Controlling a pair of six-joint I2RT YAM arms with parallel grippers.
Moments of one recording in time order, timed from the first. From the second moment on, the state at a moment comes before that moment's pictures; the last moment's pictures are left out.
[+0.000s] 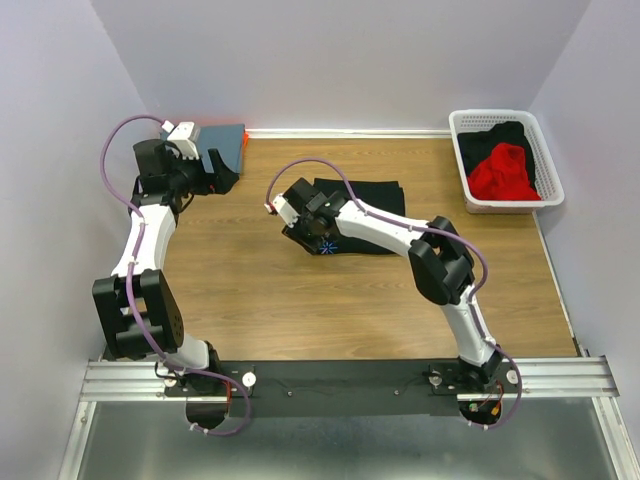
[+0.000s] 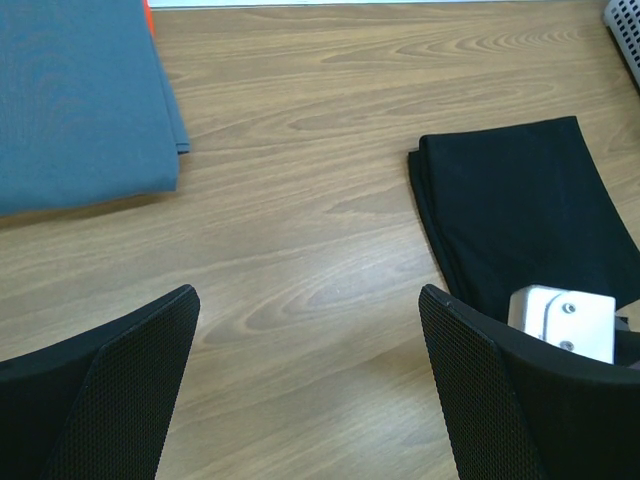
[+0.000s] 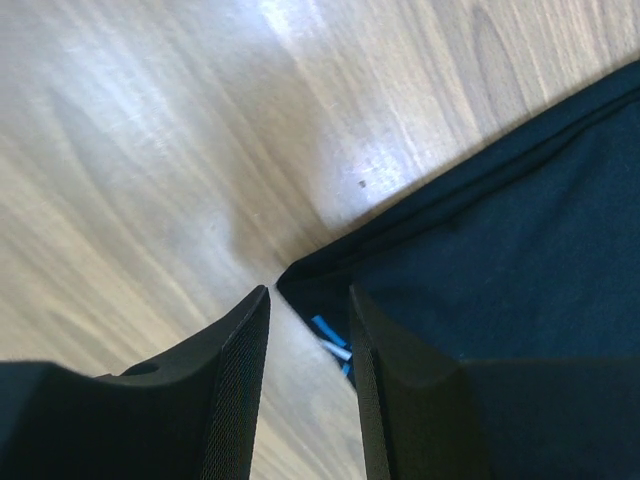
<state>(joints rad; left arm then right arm) 0.19 1.49 1.15 -0.13 0.61 -0.07 0.87 2.20 1.80 -0.67 0.01 -0.23</state>
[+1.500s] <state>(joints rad) 0.14 1.49 0.86 0.02 0.70 -0.22 0.84 2.18 1.70 -0.60 0.04 -0.25</state>
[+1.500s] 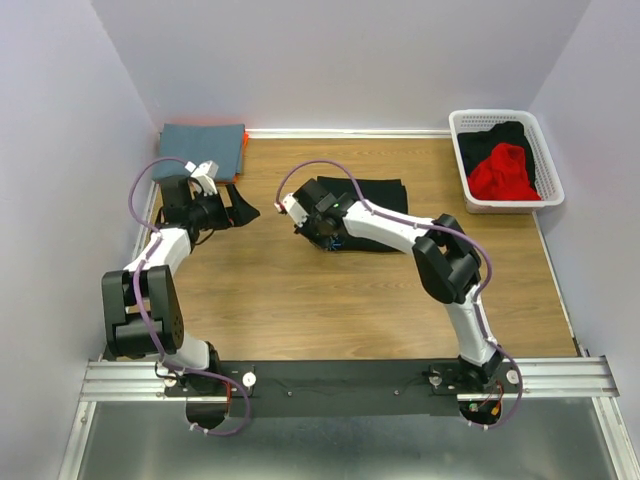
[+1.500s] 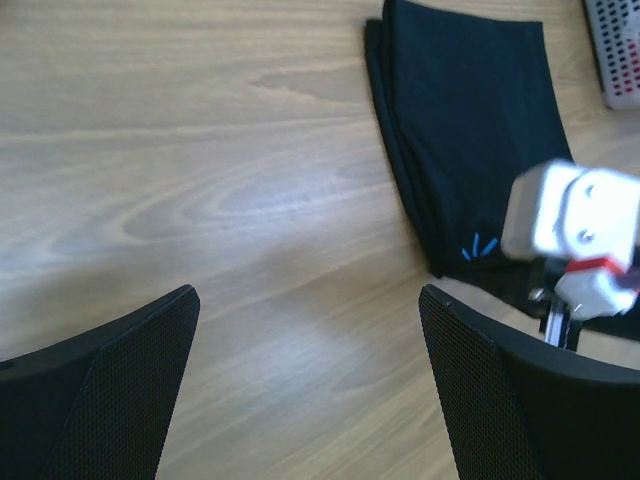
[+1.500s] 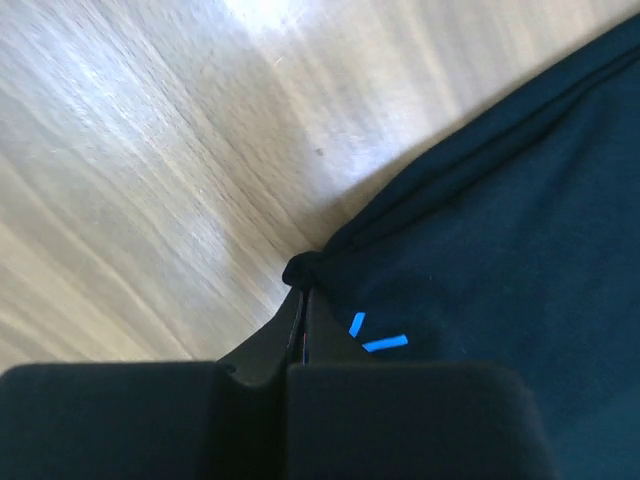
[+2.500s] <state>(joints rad) -0.13 2.01 1.00 0.48 0.66 -0.92 0.81 2.08 1.70 -0.60 -0.12 -0.27</state>
